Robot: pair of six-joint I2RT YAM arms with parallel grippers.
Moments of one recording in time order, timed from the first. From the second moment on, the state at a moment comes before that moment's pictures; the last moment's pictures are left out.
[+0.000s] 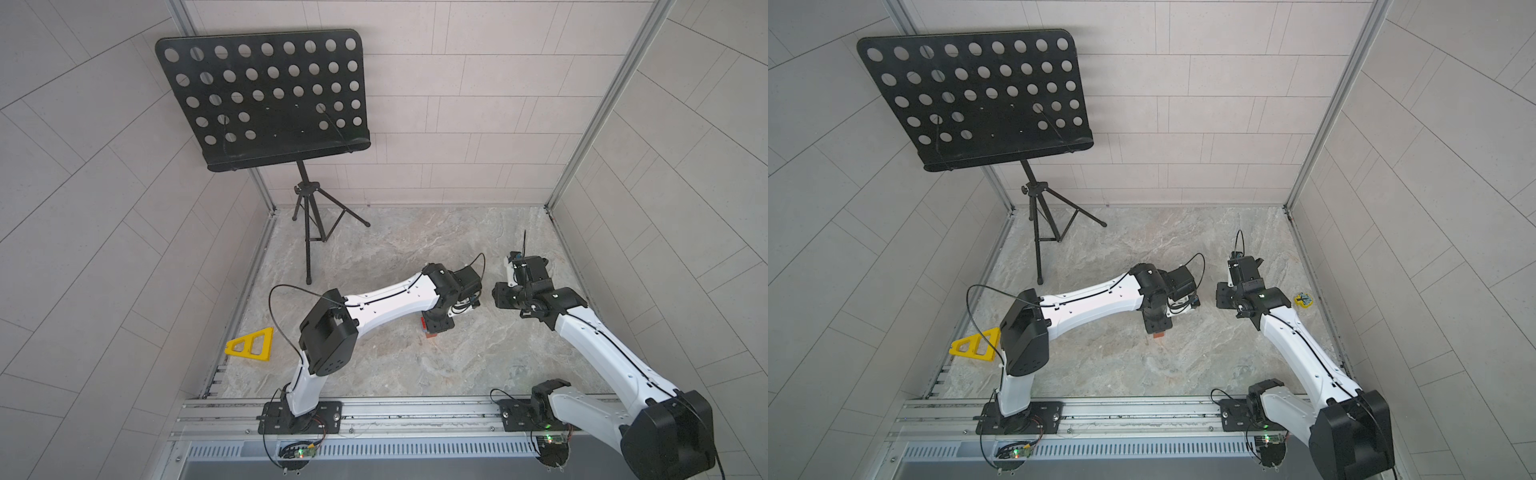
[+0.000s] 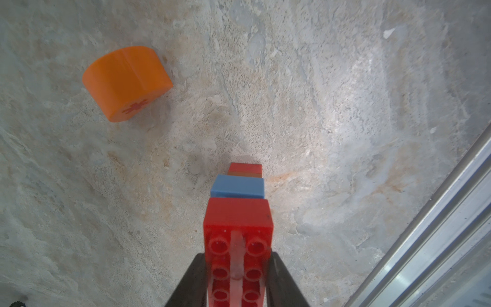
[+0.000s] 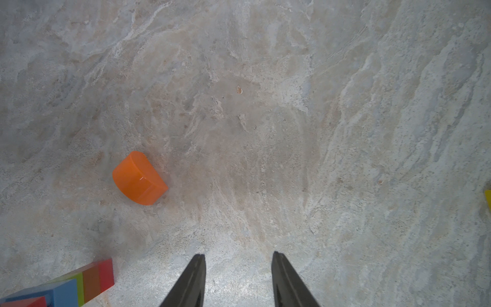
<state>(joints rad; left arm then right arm) -1.06 2.00 1.74 -1.20 -0.10 0.27 0.21 1.07 0.78 -0.65 0.04 0.28</state>
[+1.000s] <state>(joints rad) -1.06 2.04 1.83 -1.26 -0.10 0.30 0.20 1.07 0.78 -0.63 0.02 0.28</state>
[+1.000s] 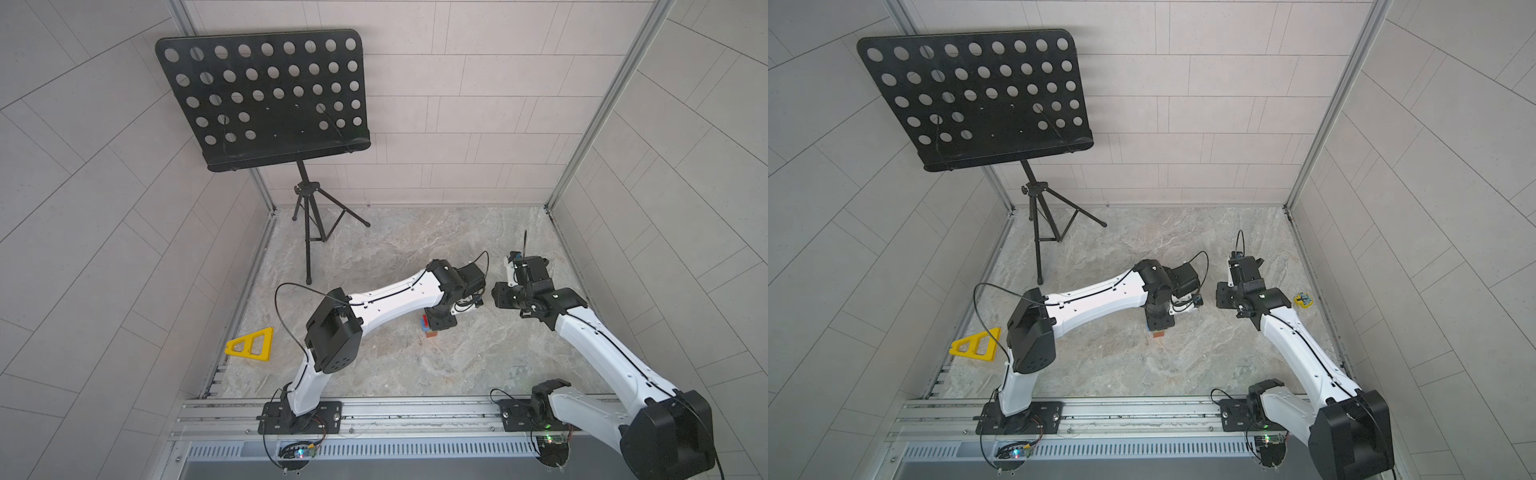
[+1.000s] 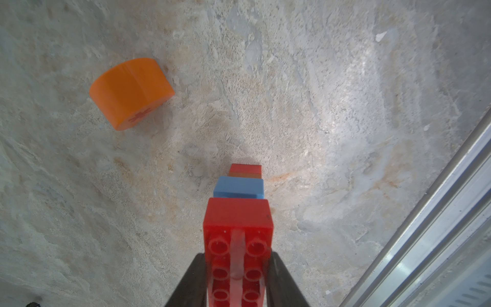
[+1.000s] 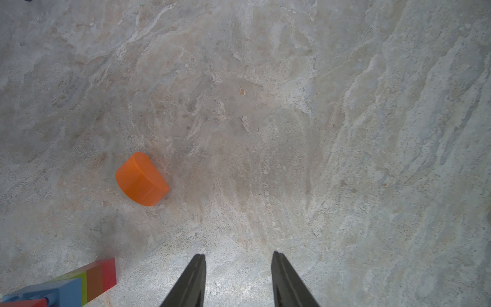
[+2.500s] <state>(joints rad) -1.05 2.05 1.81 -1.26 -0.08 0.31 0.20 1.08 0.78 -0.63 0.01 0.27</state>
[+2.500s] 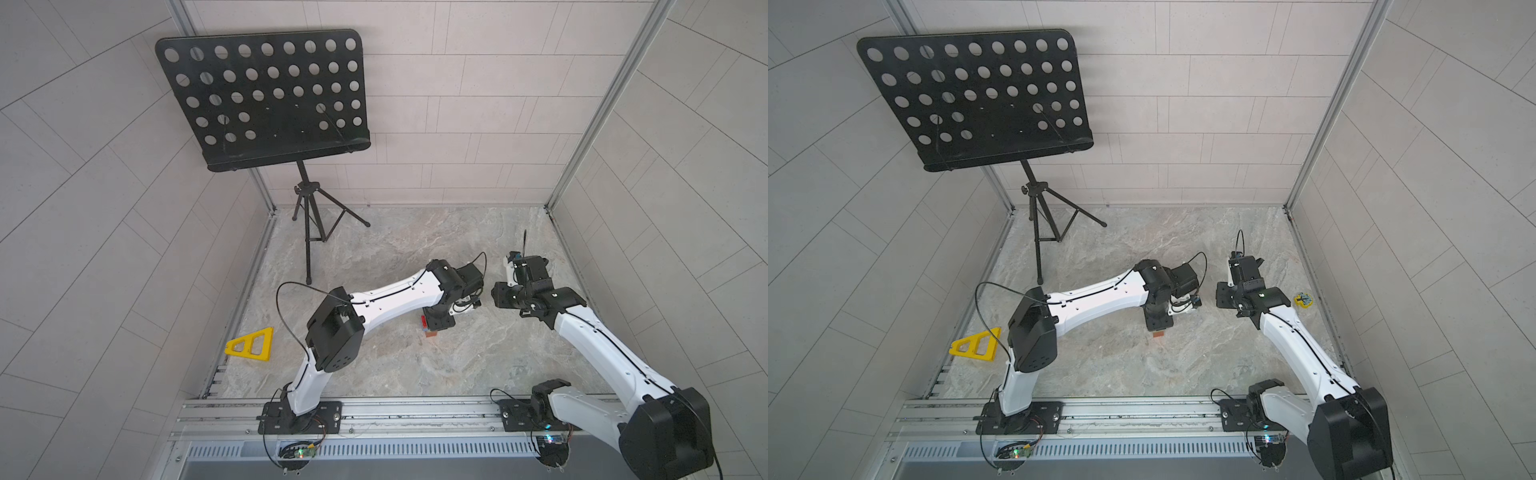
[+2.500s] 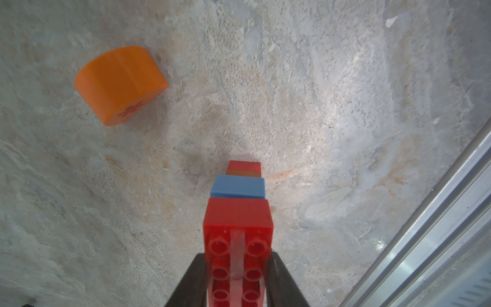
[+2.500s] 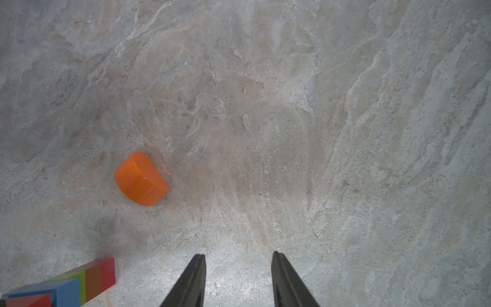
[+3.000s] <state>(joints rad) -1.05 2.05 1.81 -1.26 -0.08 0.31 0.19 1.08 0.78 -0.63 0.01 0.27</state>
